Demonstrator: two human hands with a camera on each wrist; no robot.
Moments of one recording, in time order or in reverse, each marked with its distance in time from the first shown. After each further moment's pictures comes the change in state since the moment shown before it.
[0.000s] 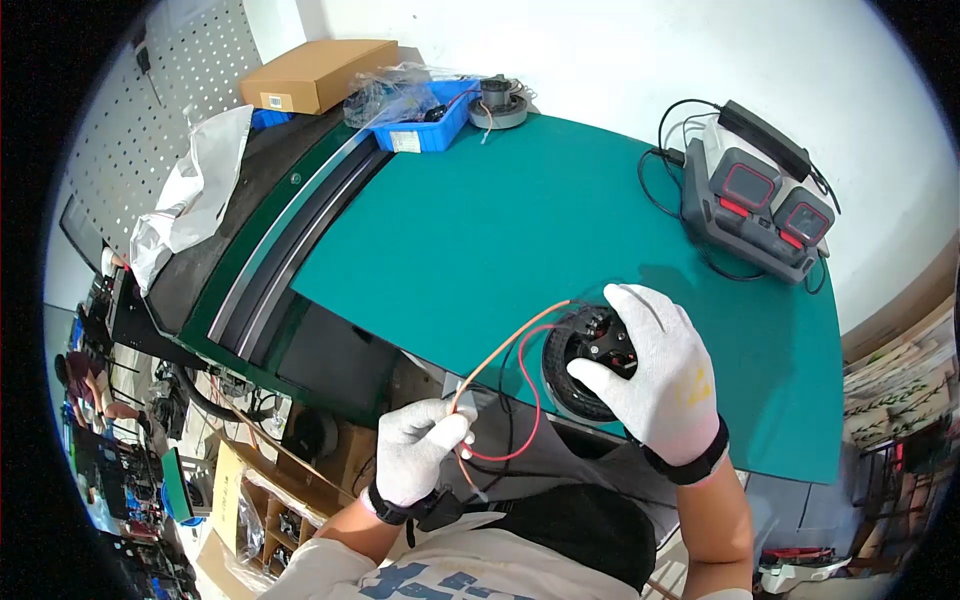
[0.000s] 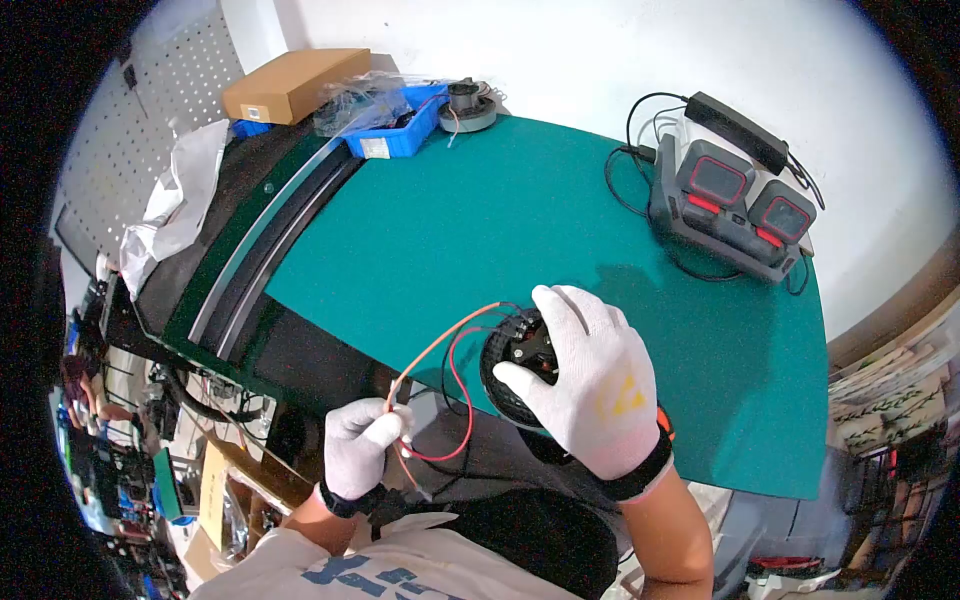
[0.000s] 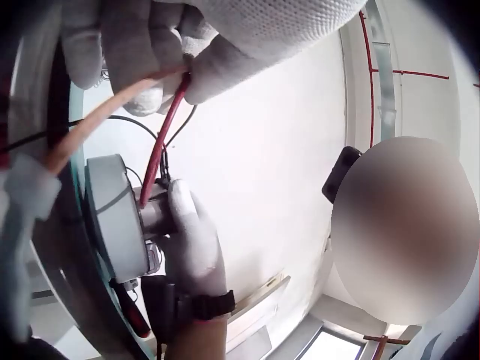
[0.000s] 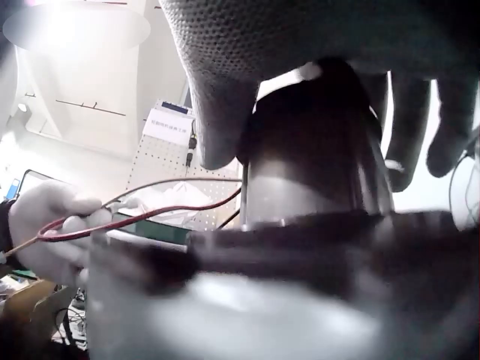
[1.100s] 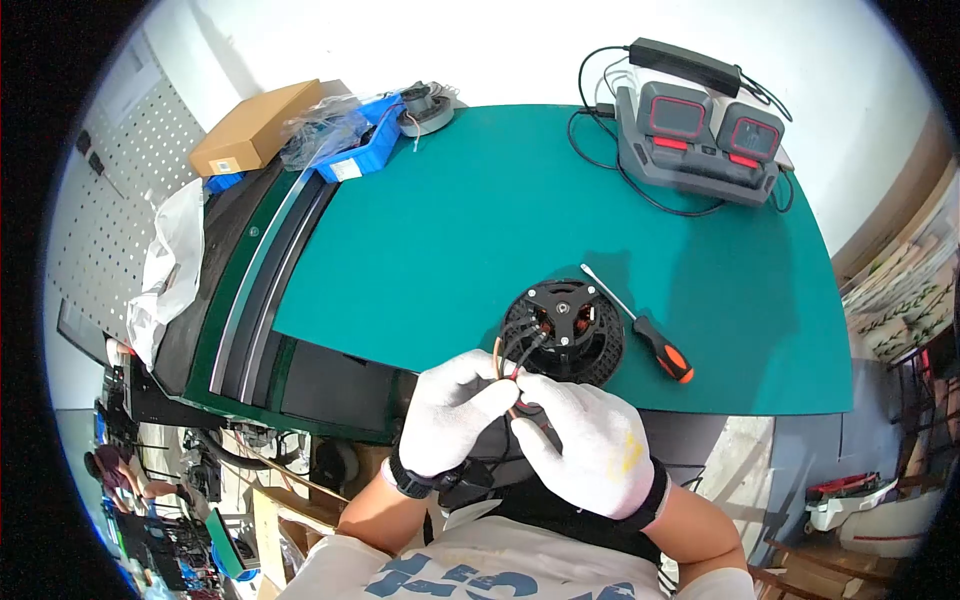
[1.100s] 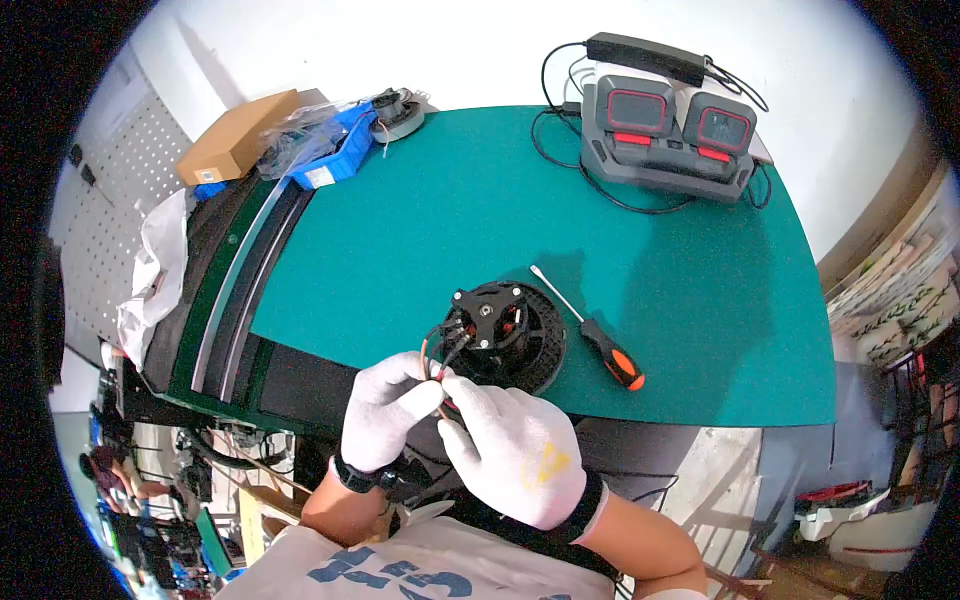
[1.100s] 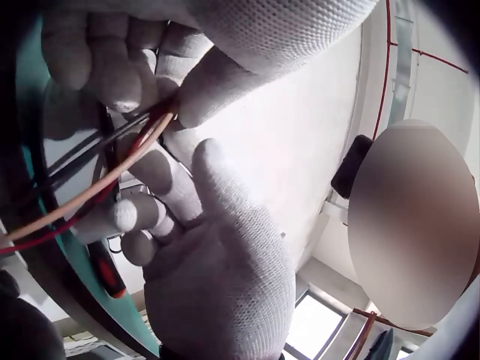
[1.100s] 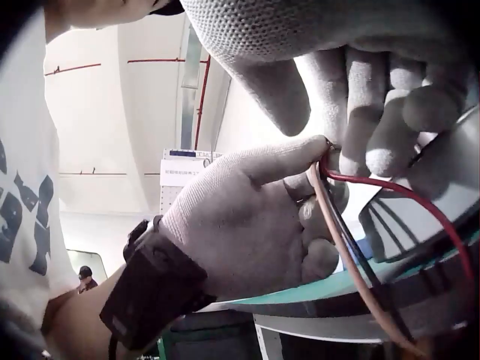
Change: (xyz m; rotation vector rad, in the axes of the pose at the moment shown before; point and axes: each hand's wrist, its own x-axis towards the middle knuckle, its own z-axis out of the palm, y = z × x) left_hand 0.039 0.026 0.074 0.080 -0.428 0.046; right_hand -0.082 -0.040 0.014 0.317 0.045 0.163
